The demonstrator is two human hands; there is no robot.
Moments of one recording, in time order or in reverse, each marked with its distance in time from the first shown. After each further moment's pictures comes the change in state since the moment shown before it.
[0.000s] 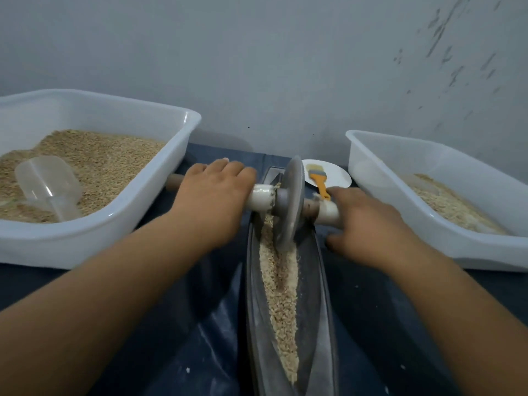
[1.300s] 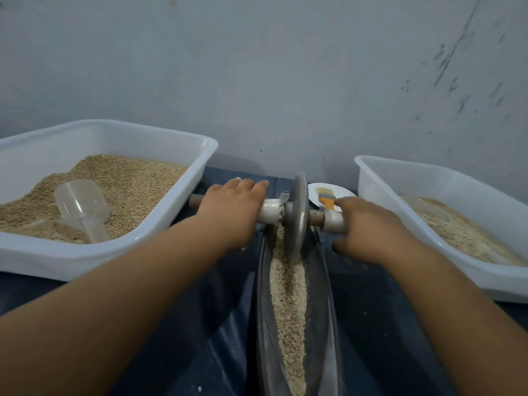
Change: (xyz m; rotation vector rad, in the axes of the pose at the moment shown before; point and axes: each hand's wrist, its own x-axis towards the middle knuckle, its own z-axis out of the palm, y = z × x) left_hand 0.026 -0.002 -0.010 -0.042 -0.192 -0.057; right_hand 0.029 -0.006 -0.018 -0.020 -0.074 0.046
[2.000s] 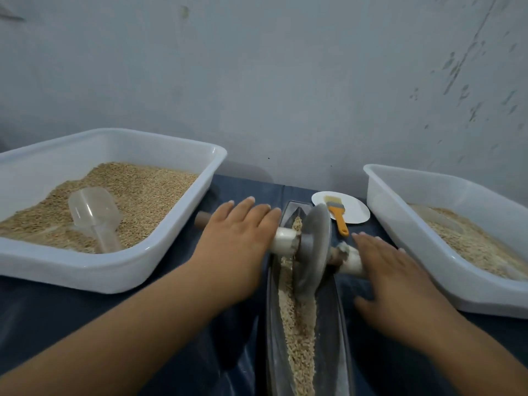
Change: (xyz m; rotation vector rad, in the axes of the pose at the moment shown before) left_hand -0.054 0.008 0.005 0.047 0.118 0.066; right_hand -0.063 0.015 0.026 0.034 -0.015 -0.096
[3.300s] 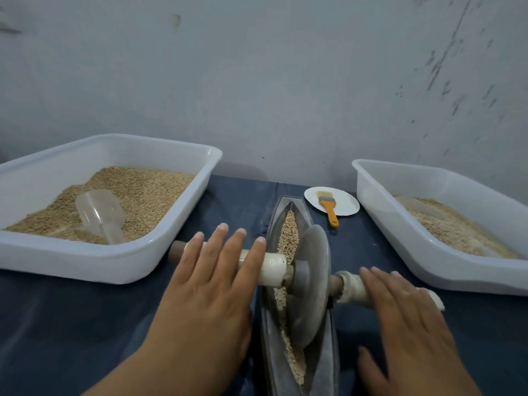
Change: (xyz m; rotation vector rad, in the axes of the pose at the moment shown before) left_hand -0.097 0.026 -0.019 0.034 0.199 0.023; right_hand -0.101 -0.039 -0.003 0.043 0.161 0.010
